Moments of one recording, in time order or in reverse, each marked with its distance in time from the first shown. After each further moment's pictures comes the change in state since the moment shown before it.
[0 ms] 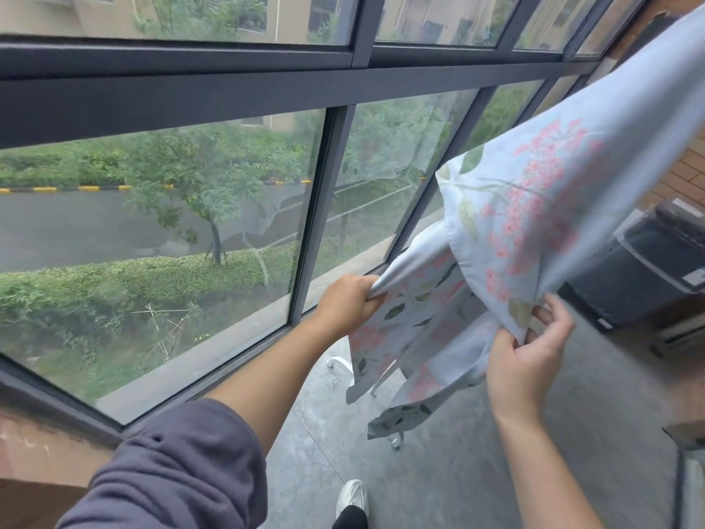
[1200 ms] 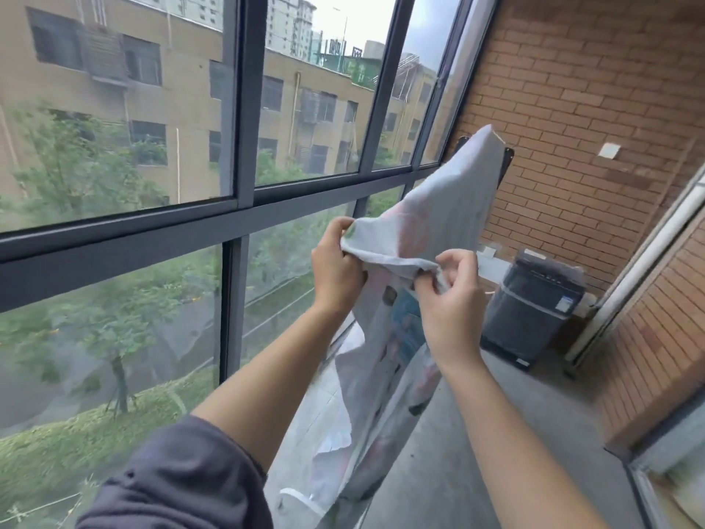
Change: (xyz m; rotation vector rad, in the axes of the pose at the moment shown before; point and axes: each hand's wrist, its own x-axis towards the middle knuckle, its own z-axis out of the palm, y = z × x) left_hand 0.107 0.190 -0.077 -0.726 0.537 0.246; right_hand 0.115 -0.114 -0.020 -0.029 0.097 -0.286
